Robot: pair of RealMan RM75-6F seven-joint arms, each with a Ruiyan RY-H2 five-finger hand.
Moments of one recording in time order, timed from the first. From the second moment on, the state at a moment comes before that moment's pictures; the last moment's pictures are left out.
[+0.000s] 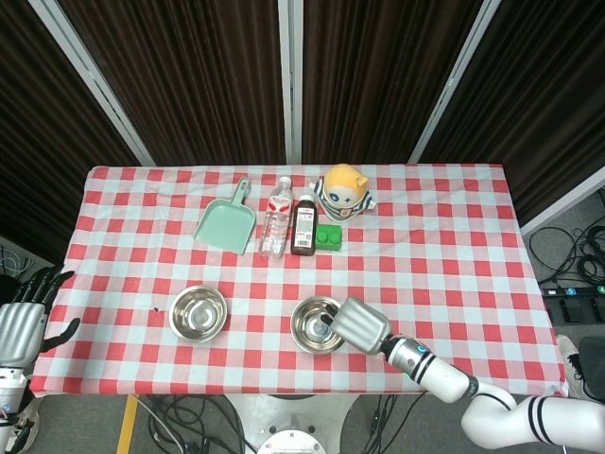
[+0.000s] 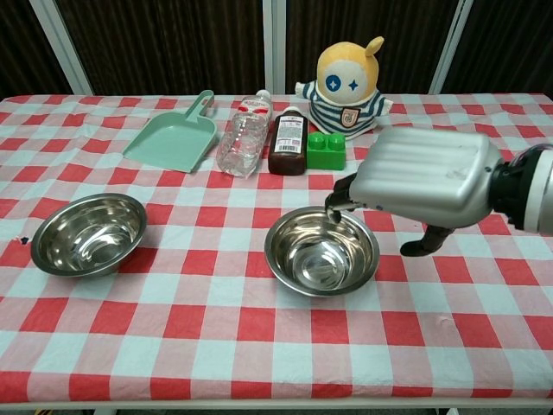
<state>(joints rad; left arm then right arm) -0.11 -1.24 -0.03 -1.35 1.53 1.51 -0.18 0.73 -1.33 0.03 -1.76 -1.50 0.82 -0.80</state>
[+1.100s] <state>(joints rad) -0.17 -1.17 0.04 -1.61 1.62 1.38 0.08 0.19 -0.85 0.05 -1.84 -1.35 1.44 -0.17</state>
